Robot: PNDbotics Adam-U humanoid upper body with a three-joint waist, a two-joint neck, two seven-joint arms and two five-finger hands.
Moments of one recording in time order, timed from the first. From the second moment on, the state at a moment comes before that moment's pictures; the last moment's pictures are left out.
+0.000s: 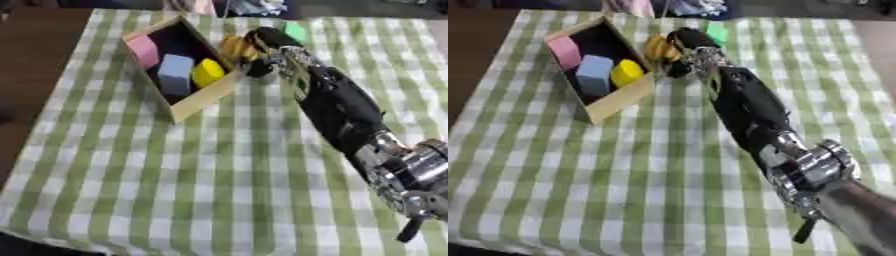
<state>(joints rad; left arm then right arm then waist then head) -0.19 0.07 -0.04 -1.93 -0.05 -0.06 0.05 -1.02 -0.30 0.07 -0.61 1.07 0.00 0.02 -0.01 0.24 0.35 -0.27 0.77</state>
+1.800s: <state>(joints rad) -0.21 0.08 -0.01 -1.95 -0.04 -0.07 0.09 -1.05 -0.25 0.21 -0.90 0.88 -0.12 0.10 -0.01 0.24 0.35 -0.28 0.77</state>
